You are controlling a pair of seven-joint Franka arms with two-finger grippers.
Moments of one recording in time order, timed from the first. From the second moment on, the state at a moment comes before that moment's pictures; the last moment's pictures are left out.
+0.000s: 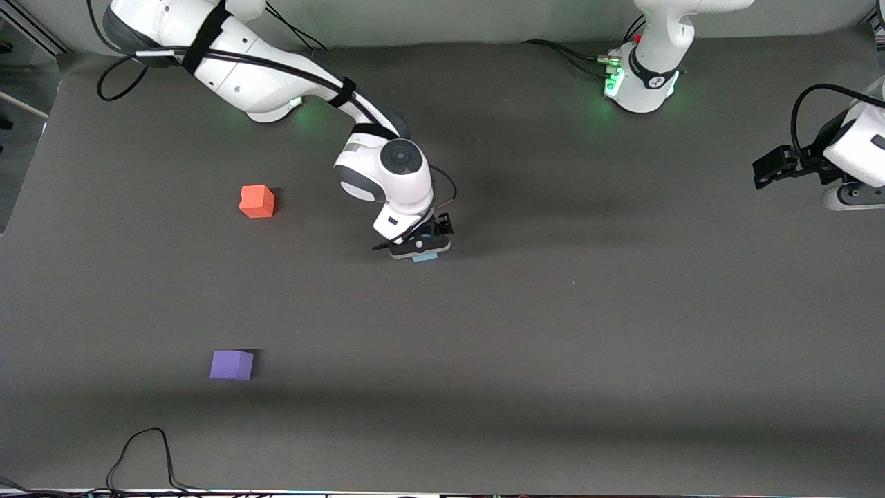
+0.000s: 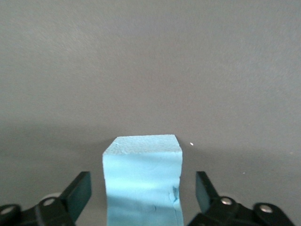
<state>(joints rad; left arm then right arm) -0.05 -0.06 0.01 -1.70 0.07 1.53 -0.06 0.22 0.70 0.59 -1.85 -0.65 2.40 1.06</state>
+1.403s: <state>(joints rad) -0.06 -0.05 0.02 -1.67 0.07 1.52 -0.06 0.10 0.24 0.27 -1.88 -0.11 2.08 0.45</state>
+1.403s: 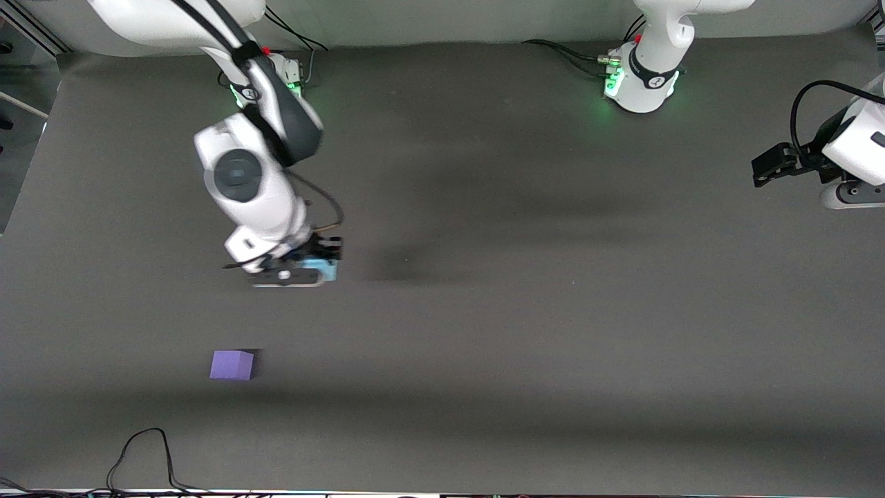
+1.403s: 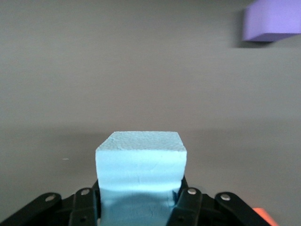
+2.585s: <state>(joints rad) -0.06 -0.05 0.02 -1.67 0.07 1.48 -0.06 0.09 0.38 -0.03 -2.21 -0.05 2.62 0.06</state>
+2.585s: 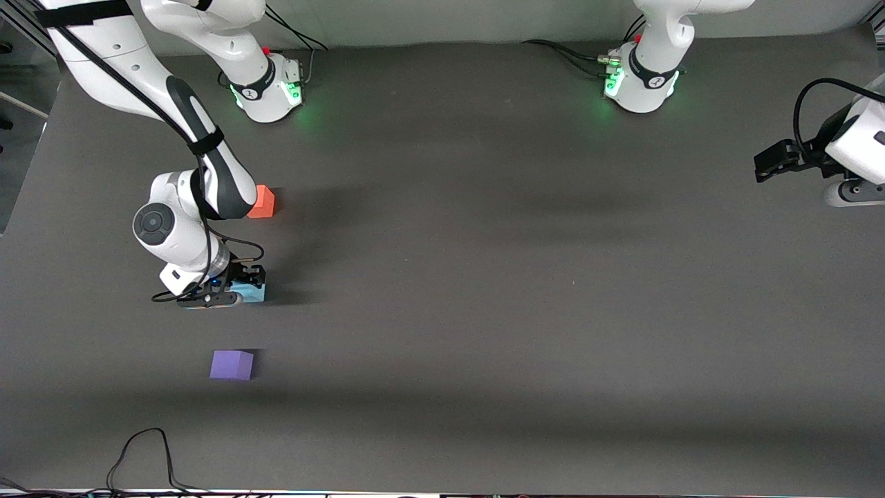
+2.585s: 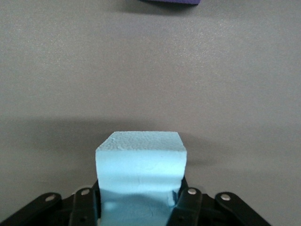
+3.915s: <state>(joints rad) -0.07 -0.02 0.02 -1.63 0.07 1.48 -0.06 0.09 -0.02 -0.04 -2.15 -0.05 2.23 0.06</state>
